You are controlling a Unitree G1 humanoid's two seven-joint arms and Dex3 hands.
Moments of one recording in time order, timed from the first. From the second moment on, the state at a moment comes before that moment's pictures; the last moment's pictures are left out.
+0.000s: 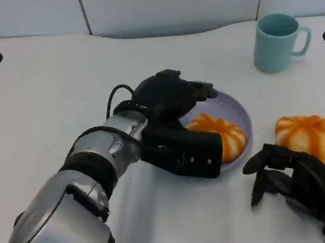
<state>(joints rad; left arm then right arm) -1.06 -0.02 -0.64 1.30 0.76 -0.42 0.23 -0.32 -0.03 -0.13 0.95 0.23 -0.45 0.67</state>
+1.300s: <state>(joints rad) -0.56 0.08 -0.03 0.75 -0.14 -0.58 -0.41 -0.35 -0.04 -0.15 1.00 0.24 -0.45 0.71</state>
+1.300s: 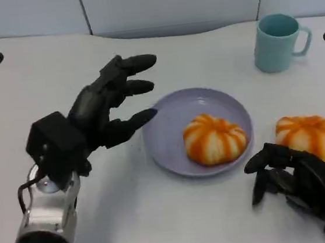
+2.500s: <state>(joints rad) 0.01 -0.05 0.17 0.39 -0.41 -0.37 -0.49 -0.35 -0.05 -0.15 1.00 0.22 -0.45 0.69</state>
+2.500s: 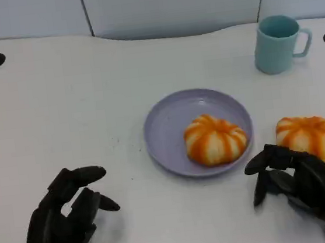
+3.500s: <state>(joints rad) -0.10 -0.05 0.27 0.61 -0.48 -0.39 -0.59 -0.36 -0.06 -0.15 1.02 0.22 -0.46 0.71</state>
